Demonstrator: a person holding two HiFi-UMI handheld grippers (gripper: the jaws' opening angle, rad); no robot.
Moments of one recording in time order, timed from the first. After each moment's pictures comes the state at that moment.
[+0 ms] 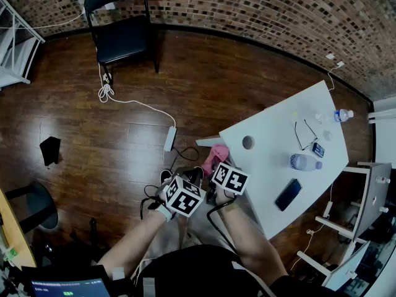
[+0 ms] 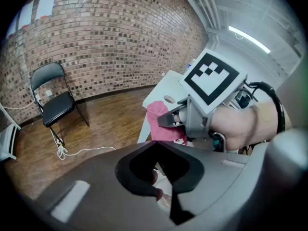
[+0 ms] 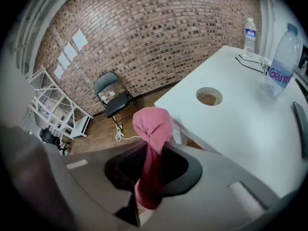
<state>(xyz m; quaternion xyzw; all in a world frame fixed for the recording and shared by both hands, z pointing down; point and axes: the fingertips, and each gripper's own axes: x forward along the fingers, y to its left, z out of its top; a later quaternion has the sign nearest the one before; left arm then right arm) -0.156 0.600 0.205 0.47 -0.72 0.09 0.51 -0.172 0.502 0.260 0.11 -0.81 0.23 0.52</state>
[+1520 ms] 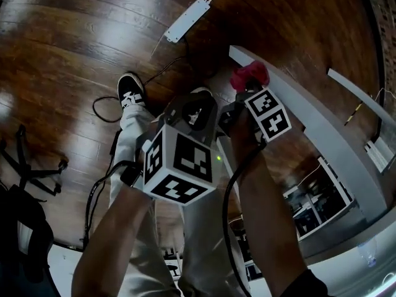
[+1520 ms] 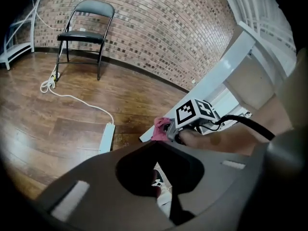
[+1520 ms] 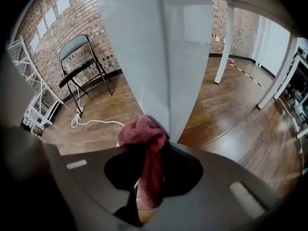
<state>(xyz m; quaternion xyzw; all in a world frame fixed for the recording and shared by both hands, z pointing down) -0.210 0.638 0.664 0.36 -0.77 -0.09 0.51 -0.249 0.468 0.786 0.18 -0.82 0.19 0.51</state>
